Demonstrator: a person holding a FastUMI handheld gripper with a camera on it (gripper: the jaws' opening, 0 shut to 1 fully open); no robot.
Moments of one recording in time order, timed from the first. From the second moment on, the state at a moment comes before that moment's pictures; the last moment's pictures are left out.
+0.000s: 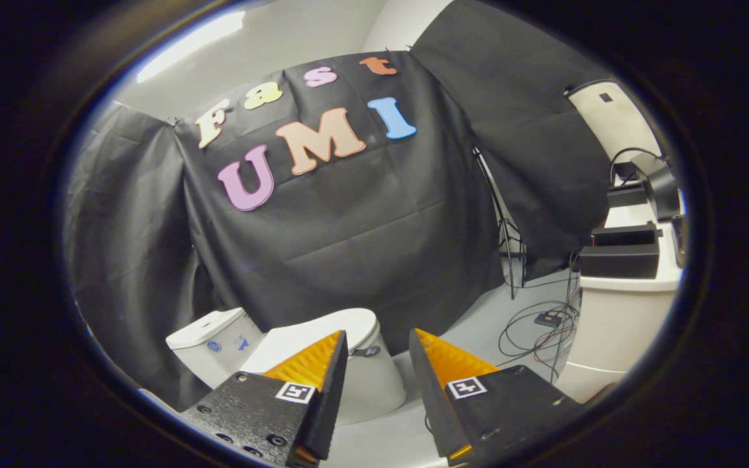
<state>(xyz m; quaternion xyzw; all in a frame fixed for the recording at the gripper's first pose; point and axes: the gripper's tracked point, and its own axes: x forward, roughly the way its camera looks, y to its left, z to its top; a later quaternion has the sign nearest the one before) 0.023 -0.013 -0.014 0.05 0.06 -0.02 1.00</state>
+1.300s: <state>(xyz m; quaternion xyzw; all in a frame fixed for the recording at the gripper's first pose) 0.259 0.007 -0.160 0.41 0.13 -0.01 0.90</state>
